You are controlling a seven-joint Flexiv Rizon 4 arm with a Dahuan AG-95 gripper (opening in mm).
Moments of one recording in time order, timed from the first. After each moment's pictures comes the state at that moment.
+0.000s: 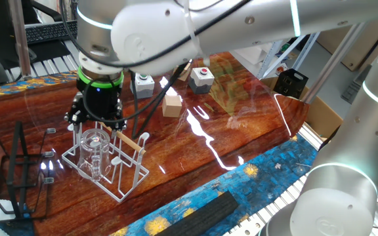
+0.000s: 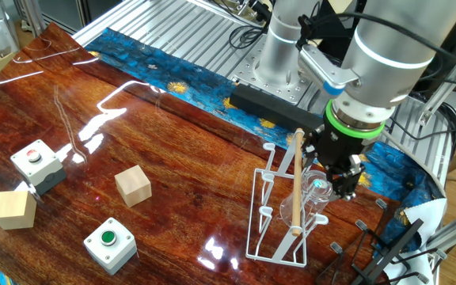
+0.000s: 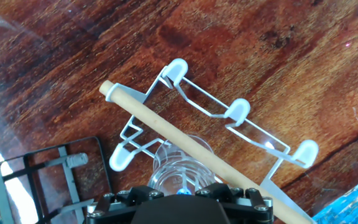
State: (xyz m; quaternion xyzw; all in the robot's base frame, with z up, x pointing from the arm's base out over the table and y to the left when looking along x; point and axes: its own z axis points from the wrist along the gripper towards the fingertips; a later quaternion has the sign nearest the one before) arm 0.467 0.264 0.172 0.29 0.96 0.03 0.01
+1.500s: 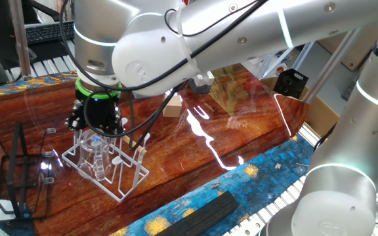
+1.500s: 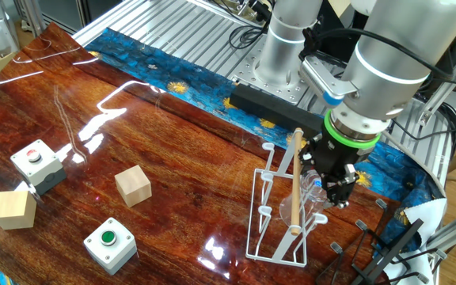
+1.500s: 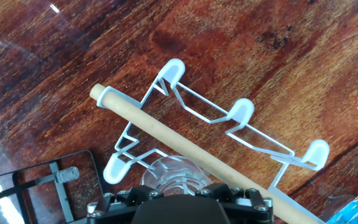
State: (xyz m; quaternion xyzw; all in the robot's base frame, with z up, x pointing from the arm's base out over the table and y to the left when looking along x) arm 0.470 0.264 0.150 0.30 0.95 0.02 0.02
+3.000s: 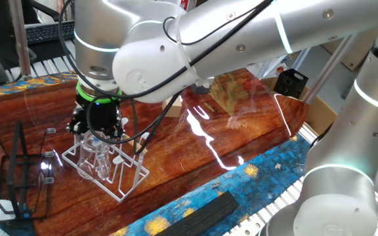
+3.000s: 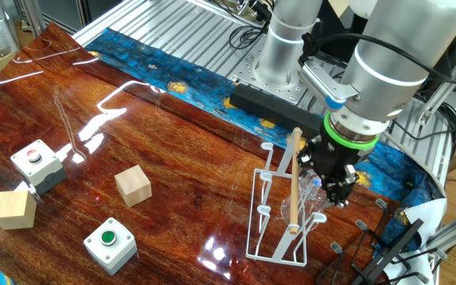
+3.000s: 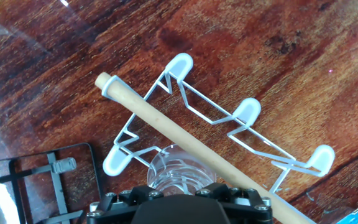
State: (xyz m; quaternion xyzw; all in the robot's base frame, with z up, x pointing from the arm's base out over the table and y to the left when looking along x) arm 0.467 0.263 0.144 0.27 0.96 0.01 0.03
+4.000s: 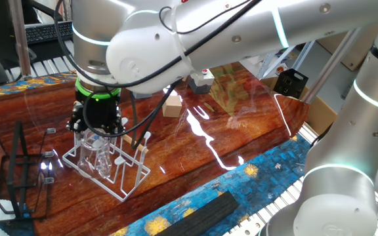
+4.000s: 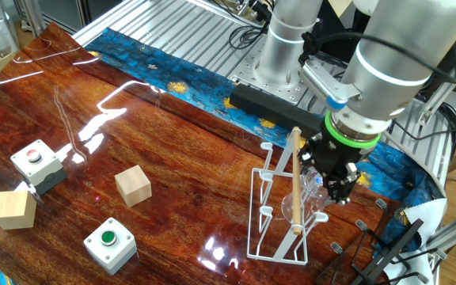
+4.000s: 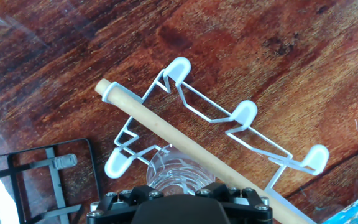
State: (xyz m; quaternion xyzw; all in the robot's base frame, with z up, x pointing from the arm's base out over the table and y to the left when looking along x) arm 0.464 0.262 0.154 0.26 0.97 0.01 0.02
